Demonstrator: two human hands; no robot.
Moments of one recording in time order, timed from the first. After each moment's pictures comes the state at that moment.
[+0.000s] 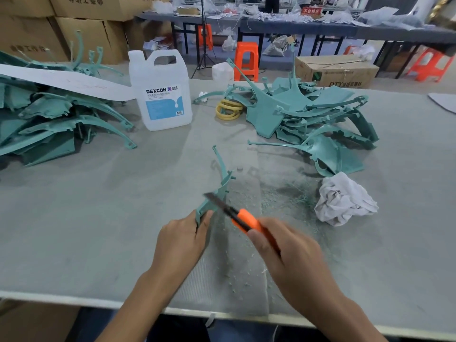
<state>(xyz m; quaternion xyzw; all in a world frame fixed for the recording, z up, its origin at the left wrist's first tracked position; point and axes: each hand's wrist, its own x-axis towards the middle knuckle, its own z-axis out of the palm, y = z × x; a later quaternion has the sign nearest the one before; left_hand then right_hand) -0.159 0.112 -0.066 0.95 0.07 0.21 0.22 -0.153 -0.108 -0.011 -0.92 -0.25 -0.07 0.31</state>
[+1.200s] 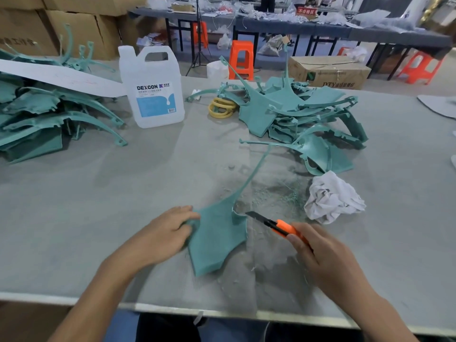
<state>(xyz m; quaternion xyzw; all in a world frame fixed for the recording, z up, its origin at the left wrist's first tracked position) -0.150 0.143 -0.041 0.95 0.01 -0.08 0.31 -0.120 -0.190 -0.048 -0.95 -0.19 -0.03 0.23</state>
